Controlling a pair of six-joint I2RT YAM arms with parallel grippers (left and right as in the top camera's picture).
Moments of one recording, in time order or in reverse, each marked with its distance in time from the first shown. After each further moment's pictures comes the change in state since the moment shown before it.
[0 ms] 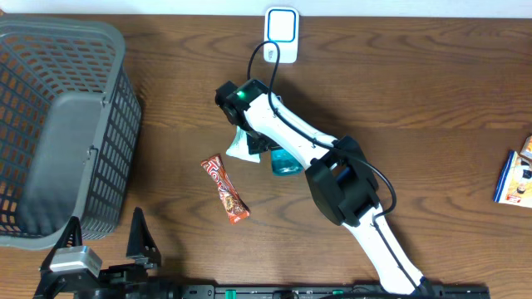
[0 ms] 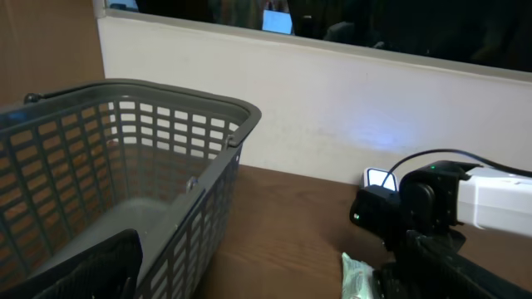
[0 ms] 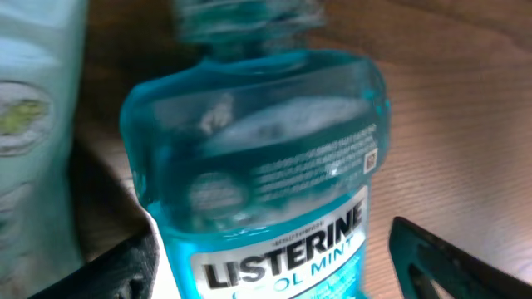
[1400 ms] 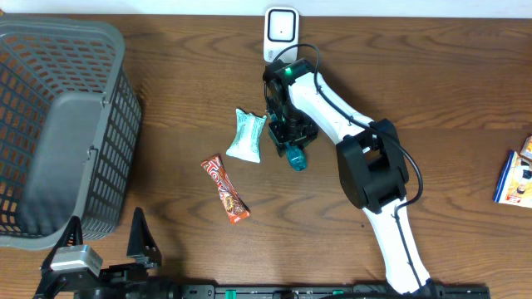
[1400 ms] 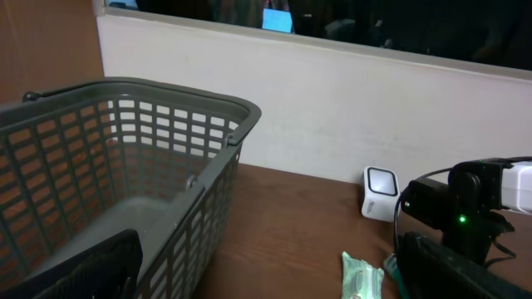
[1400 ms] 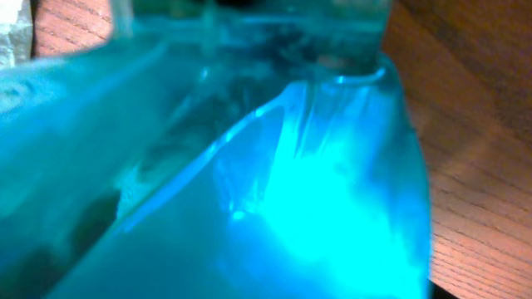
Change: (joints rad) left arm 0.000 0.000 -0.004 0.000 0.000 0.000; right arm -0.211 -0.055 -0.116 0.045 -0.455 -0.658
